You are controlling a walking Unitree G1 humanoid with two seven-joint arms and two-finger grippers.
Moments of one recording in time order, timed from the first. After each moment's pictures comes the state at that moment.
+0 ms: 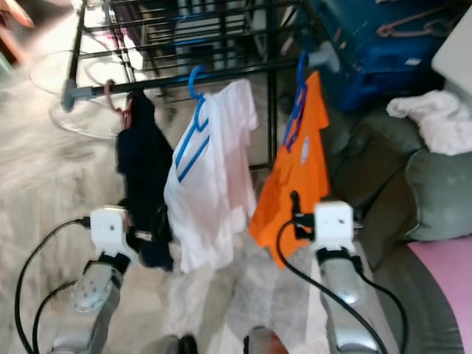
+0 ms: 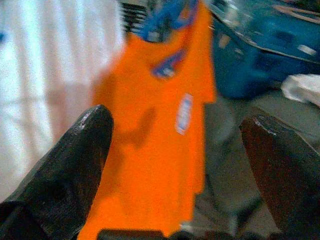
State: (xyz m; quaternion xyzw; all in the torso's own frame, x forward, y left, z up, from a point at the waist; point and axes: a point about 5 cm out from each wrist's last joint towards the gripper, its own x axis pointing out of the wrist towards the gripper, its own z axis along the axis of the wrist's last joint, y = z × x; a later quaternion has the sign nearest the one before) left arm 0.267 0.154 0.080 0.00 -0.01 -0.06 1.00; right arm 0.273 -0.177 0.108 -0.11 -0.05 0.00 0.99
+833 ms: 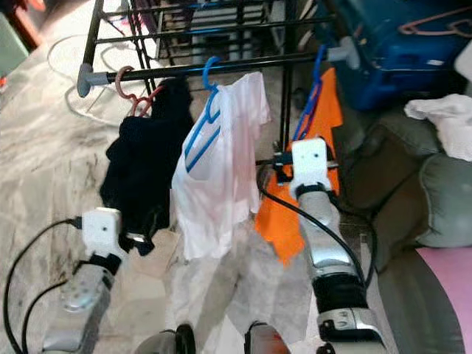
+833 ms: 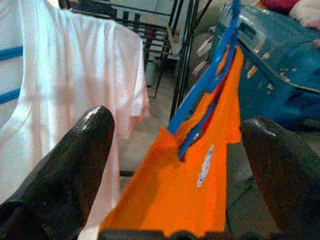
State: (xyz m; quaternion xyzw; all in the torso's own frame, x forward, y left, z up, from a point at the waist) left arm 0.265 0.165 0.083 0.03 -0.02 -0.06 1.00; right arm 0.349 -0.159 0.155 -0.11 -0.06 -0.01 0.99
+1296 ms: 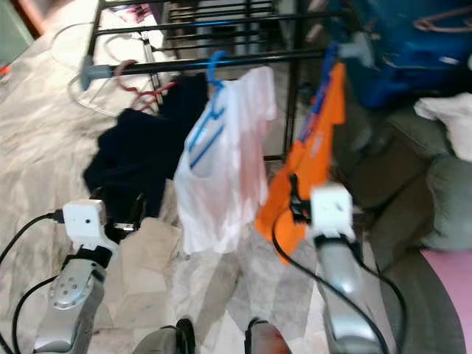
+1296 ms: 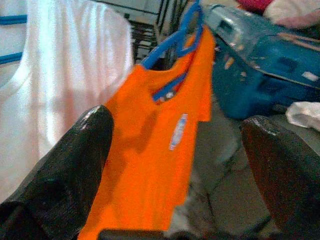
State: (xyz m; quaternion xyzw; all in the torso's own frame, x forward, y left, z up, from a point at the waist) left arm 0.263 0.166 0.105 0.00 -0.06 -0.05 1.00; right arm 0.271 -0.181 0.129 -0.12 -0.09 -0.03 0.99
